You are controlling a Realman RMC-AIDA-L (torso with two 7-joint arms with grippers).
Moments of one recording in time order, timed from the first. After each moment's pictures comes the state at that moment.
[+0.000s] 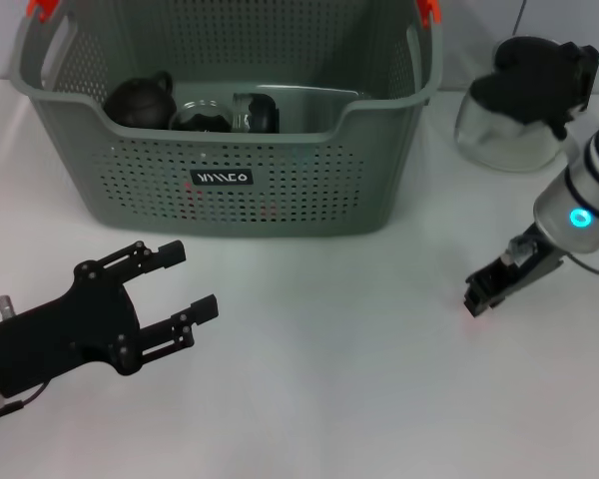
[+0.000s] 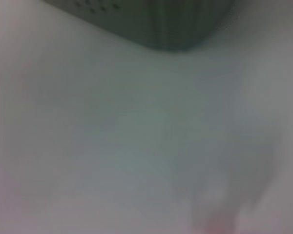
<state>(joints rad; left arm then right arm) -0.30 -2.15 0.42 0.58 1.95 1.77 -0.93 0.87 2.10 -1.33 -0.89 -2.74 -1.45 2.82</state>
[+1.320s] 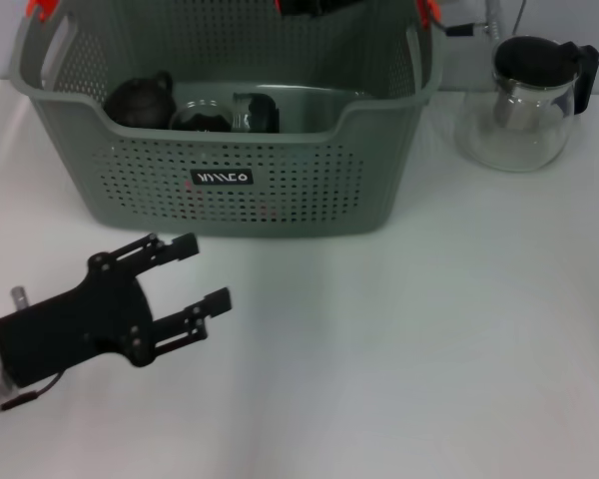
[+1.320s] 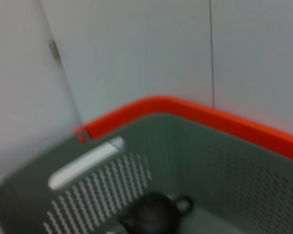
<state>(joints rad) -0.33 -2.16 0.42 0.57 1.95 1.78 -0.93 1.15 2.06 -1.03 -0.66 -2.23 -0.94 2.27</state>
